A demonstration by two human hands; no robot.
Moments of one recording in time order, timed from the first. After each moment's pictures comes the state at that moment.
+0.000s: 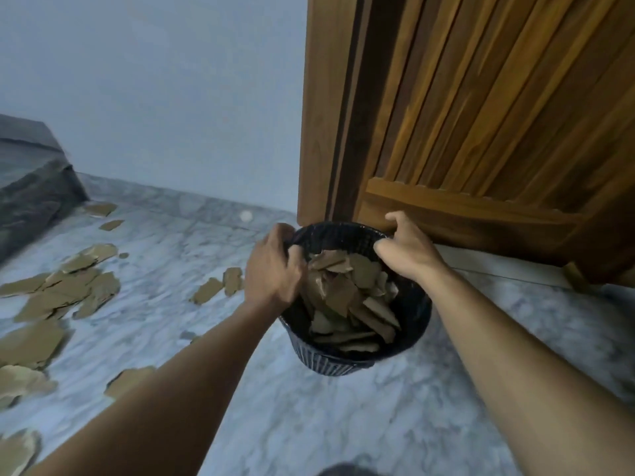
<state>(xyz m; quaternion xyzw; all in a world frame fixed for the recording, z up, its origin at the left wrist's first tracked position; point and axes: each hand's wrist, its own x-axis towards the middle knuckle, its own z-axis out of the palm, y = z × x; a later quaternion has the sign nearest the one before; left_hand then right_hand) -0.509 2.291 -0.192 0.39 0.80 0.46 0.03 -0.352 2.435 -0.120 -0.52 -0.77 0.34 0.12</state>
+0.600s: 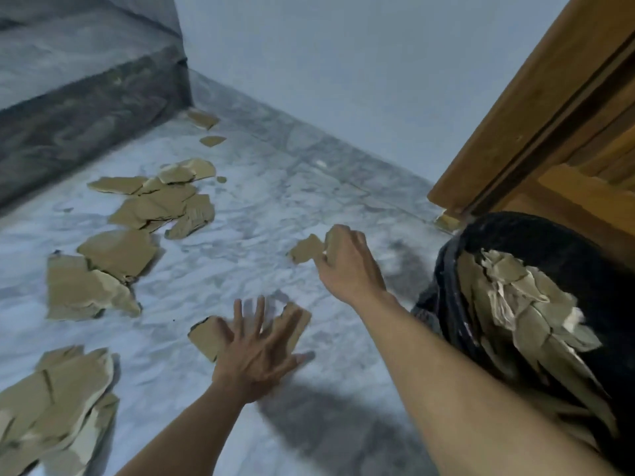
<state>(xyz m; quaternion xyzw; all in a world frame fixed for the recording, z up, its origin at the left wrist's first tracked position) -0.633 2.091 -0.465 0.38 0.91 0.05 0.13 -0.620 2.298 -0.337 -0.29 -0.92 0.27 0.01</state>
